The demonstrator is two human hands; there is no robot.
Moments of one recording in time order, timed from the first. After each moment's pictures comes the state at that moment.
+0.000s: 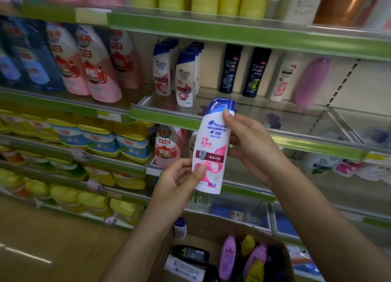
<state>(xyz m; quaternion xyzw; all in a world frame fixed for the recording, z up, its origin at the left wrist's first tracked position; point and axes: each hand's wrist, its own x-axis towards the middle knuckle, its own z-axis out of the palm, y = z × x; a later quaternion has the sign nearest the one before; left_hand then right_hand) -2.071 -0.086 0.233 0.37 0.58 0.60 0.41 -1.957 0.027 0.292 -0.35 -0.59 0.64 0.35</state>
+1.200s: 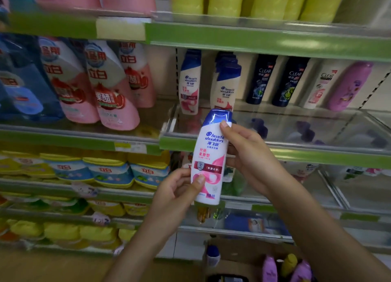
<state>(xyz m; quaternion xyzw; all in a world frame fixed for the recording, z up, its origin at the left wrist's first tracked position) -2.257 -0.033 0.224 0.40 0.56 0.55 0.47 -2.126 0.065 0.275 -0.39 -0.54 0.64 0.38</state>
